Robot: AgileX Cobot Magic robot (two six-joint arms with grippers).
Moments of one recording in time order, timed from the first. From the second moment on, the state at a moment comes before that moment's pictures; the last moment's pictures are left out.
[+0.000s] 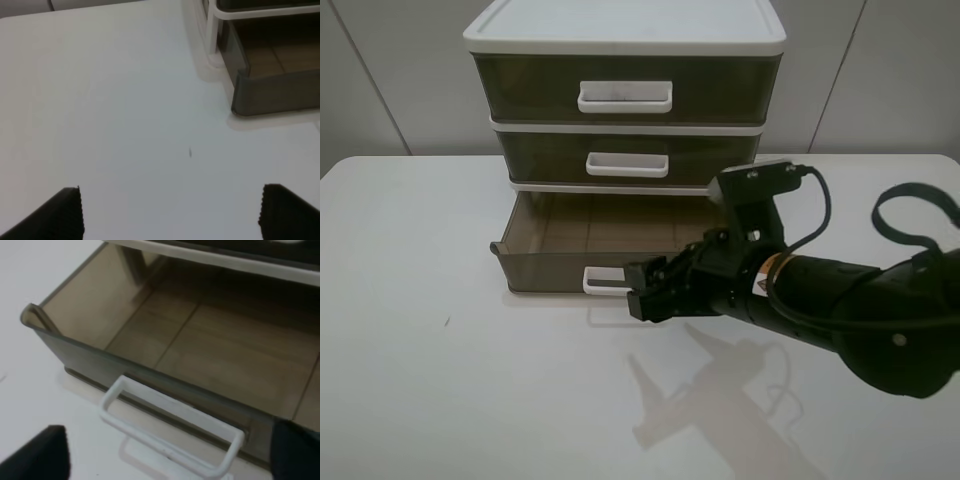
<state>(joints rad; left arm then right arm) -0.03 -0.01 -0.50 -0.05 1.06 0.11 0.88 1.63 -0.47 0.37 -0.50 0.00</state>
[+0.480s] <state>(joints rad) -0.03 -0.01 -0.50 -0.05 1.06 0.11 0.89 1.67 -0.47 0.35 -0.61 0.00</state>
